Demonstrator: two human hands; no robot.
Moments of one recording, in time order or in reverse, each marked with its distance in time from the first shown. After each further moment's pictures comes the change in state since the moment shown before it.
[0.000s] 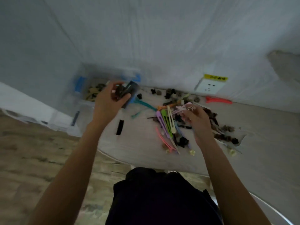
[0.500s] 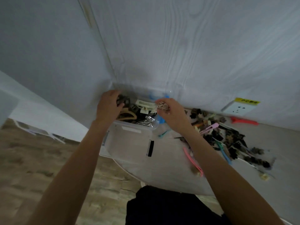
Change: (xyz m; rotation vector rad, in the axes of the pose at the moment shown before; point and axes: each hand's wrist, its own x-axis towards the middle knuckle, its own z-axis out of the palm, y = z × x) left_hand 0.091 -0.107 -0.083 0.472 -0.048 0.052; right_hand 0.014 -0.065 0.184 -0.590 -0.324 -0.548
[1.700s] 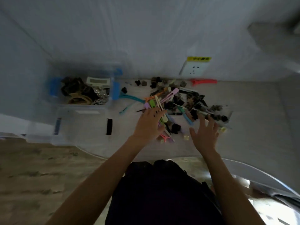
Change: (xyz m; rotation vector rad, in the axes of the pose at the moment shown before) left_hand -0.137 0.186 0.139 -0.113 -0.478 0.429; right_hand -0.198 0.173 -0.076 -0.584 0.230 0.768
